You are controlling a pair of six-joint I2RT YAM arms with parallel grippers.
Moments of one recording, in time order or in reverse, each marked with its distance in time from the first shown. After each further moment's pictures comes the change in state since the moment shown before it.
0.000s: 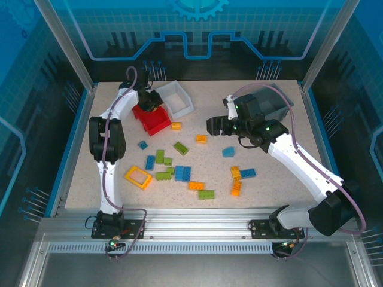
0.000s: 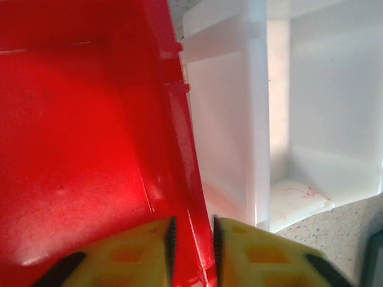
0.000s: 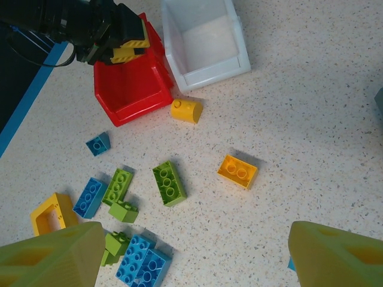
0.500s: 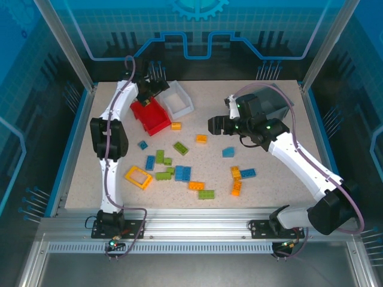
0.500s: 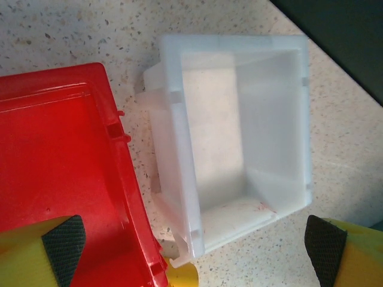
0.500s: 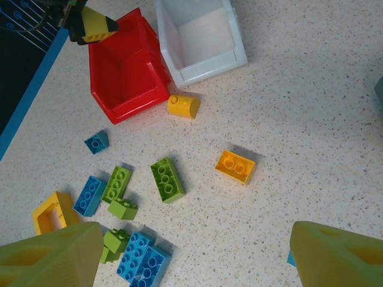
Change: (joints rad) left arm -0.007 0.108 0.322 -0.167 -0.030 0.006; right arm -0.031 0.009 0.000 -0.015 -0.035 0.007
